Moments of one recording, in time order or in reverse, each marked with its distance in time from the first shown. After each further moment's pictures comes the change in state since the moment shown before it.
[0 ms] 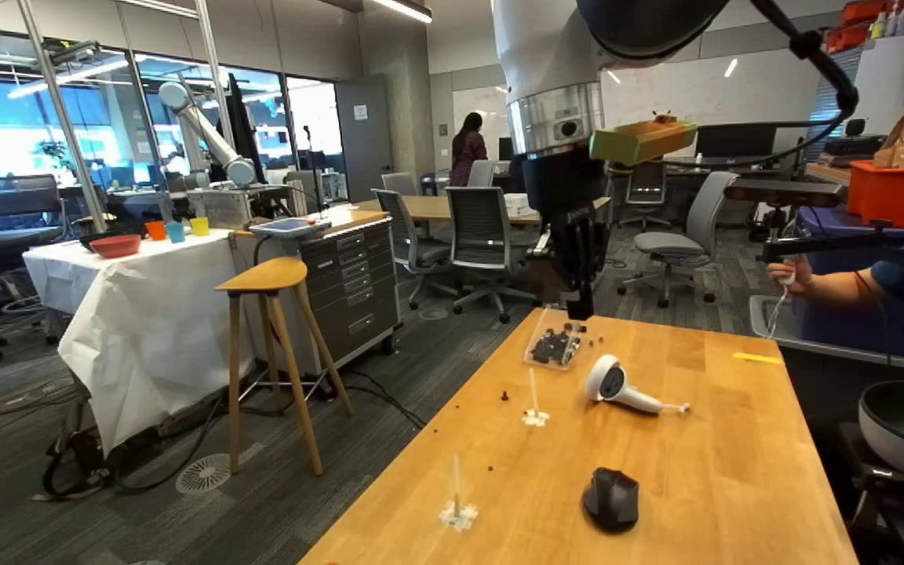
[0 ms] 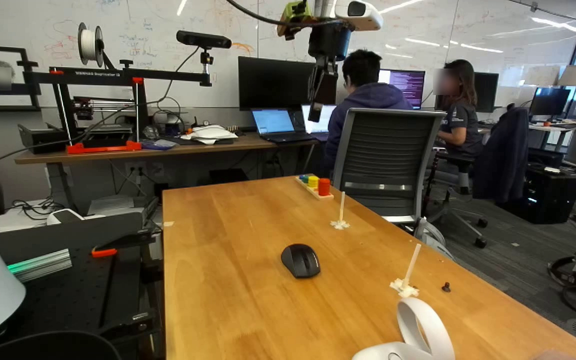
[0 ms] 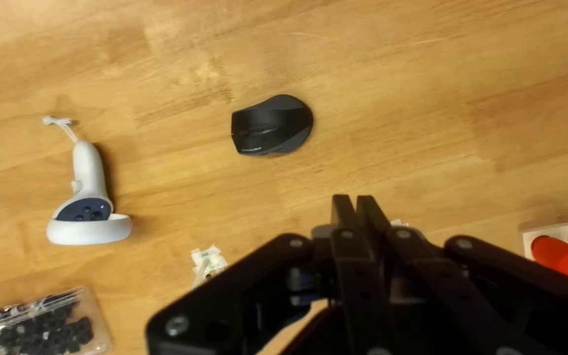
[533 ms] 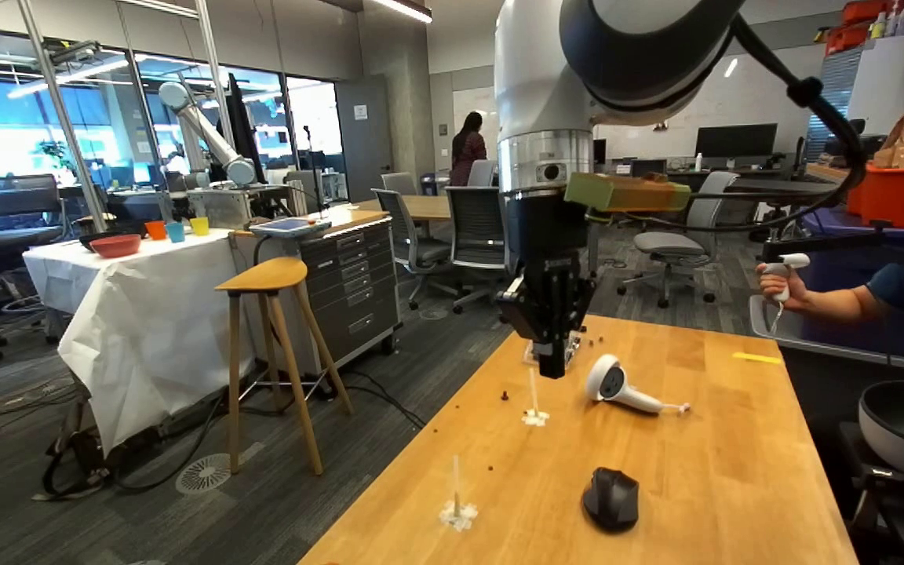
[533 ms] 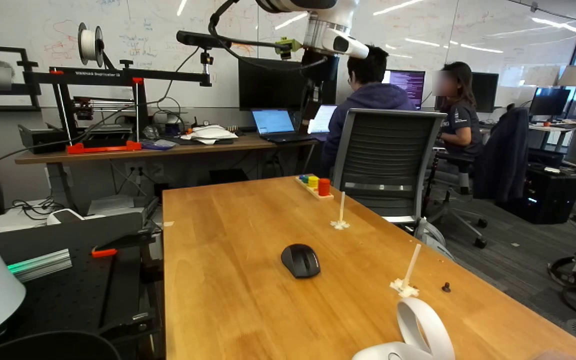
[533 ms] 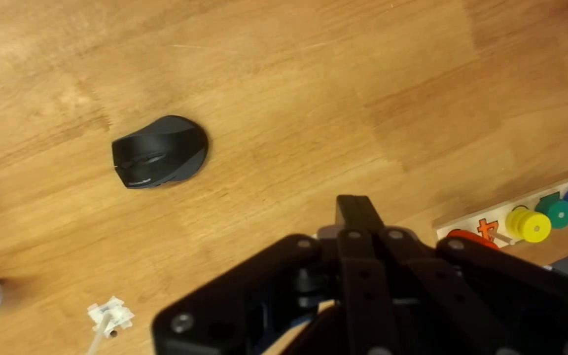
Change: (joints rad) arm 0.009 0.046 0.027 -0.062 0.217 0.177 0.002
